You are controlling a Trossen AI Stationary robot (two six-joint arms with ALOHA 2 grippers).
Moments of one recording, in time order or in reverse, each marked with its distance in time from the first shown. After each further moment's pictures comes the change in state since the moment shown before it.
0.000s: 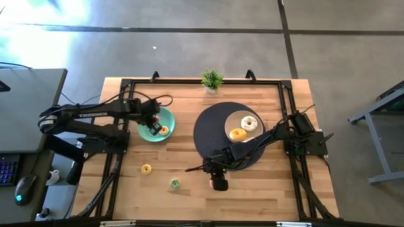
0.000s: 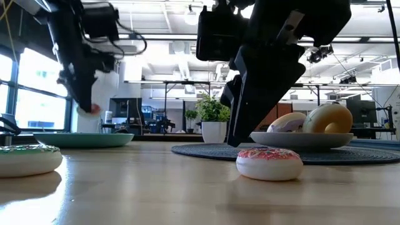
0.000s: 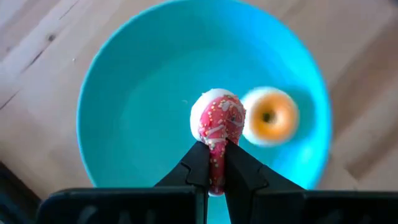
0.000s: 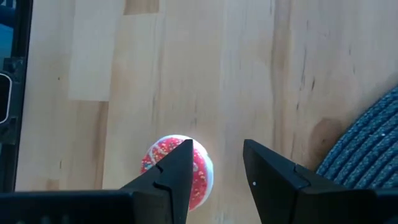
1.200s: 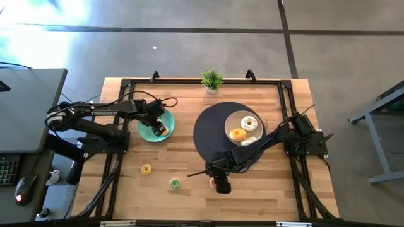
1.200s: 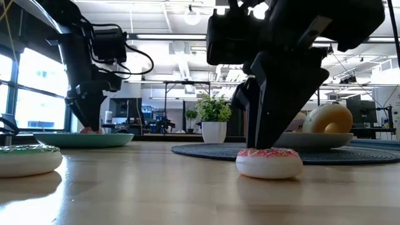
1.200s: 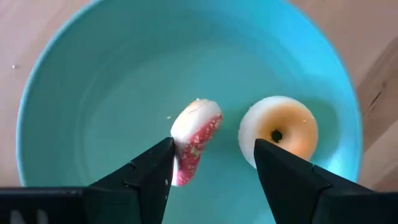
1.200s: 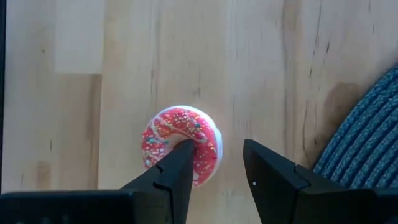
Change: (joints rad) left arm 0.060 0.147 -0.076 0.194 0.084 0.087; right arm 0.040 0.002 -0.002 -0.061 0.039 0.034
